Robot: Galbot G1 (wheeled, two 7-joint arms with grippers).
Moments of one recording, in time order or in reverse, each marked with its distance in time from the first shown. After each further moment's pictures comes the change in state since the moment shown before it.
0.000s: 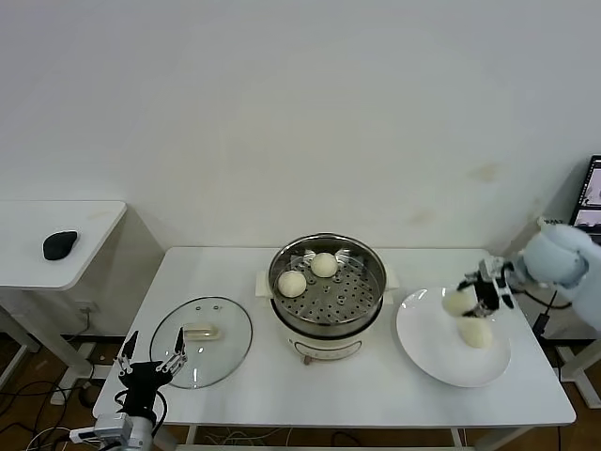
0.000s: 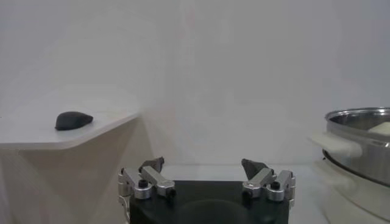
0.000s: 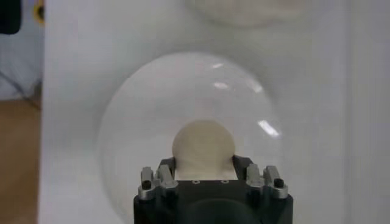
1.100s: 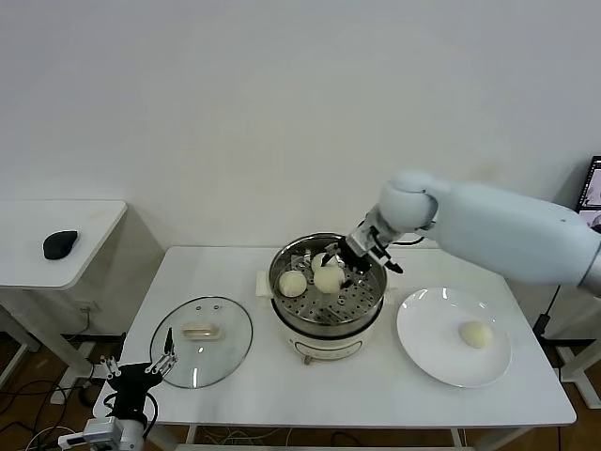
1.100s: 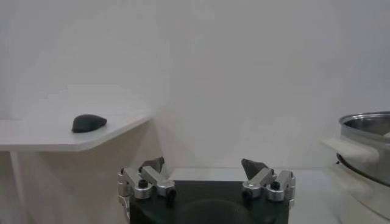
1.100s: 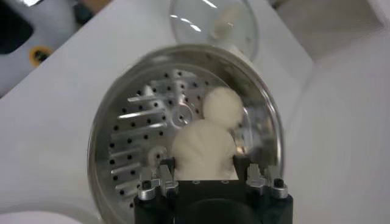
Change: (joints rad) left arm 0.022 -0.026 -0.042 -0.014 0.005 -0.011 -0.003; right arm 0.441 0.509 -0.527 -0.041 0.095 0.341 0.072
